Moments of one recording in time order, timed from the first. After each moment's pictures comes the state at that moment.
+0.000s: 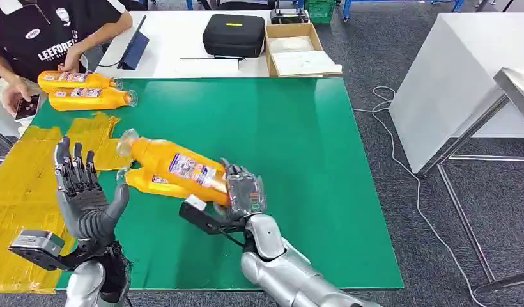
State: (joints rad) left arm 0.01 -0.14 0.12 -1.65 -0.03 0.09 -0.70; right arm -0.56 0.34 0.88 -0.54 0.91 -0.57 0.18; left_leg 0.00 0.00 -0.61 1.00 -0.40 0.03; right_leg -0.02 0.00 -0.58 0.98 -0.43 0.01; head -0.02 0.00
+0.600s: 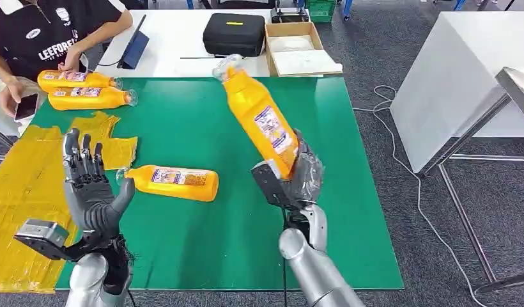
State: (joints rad) left arm -0.05 -0.14 0.10 -1.61 -0.02 0.01 -0.65; right arm -0.40 0.32 0.30 -0.84 0.87 -0.66 -0.20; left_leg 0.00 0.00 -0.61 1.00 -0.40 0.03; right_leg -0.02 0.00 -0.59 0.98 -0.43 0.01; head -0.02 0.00
